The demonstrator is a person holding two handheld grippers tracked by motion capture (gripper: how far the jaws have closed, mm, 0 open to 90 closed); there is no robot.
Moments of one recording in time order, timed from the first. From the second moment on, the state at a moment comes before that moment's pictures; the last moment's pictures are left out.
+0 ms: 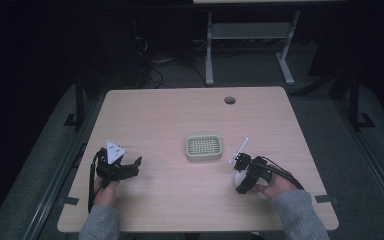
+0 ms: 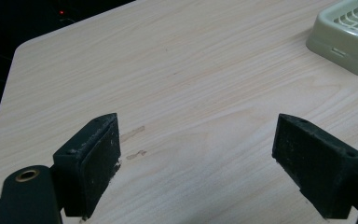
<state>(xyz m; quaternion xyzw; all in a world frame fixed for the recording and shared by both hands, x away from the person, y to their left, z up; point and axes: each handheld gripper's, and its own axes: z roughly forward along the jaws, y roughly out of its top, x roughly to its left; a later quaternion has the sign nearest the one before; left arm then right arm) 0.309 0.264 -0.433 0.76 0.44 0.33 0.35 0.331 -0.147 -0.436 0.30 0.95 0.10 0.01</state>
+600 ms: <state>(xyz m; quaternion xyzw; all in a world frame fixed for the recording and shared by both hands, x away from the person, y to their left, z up) 0.309 0.264 -0.432 0.76 0.44 0.33 0.35 0.341 -0.148 -0.413 0.30 0.94 0.12 0.01</state>
